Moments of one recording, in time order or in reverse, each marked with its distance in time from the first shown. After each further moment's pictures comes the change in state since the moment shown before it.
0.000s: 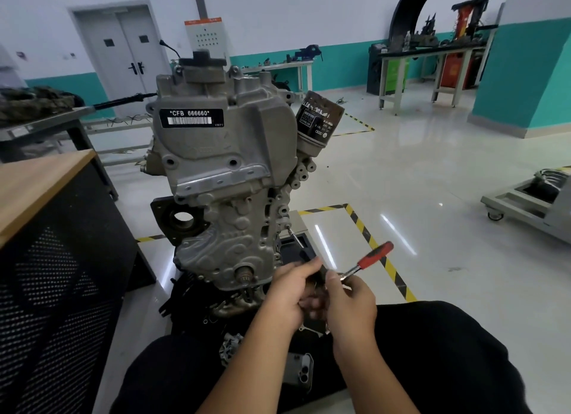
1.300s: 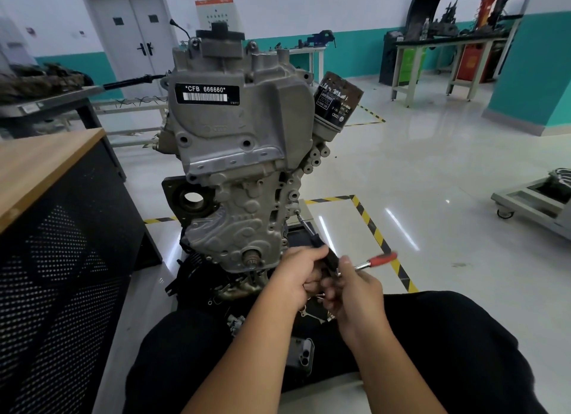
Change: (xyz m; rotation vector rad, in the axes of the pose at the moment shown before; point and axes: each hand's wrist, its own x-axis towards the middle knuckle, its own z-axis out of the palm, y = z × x) left_hand 0.012 0.003 -0.006 -0.010 -0.005 -0.033; right_hand 0.006 -0.004 -0.004 0.264 -0.134 0.289
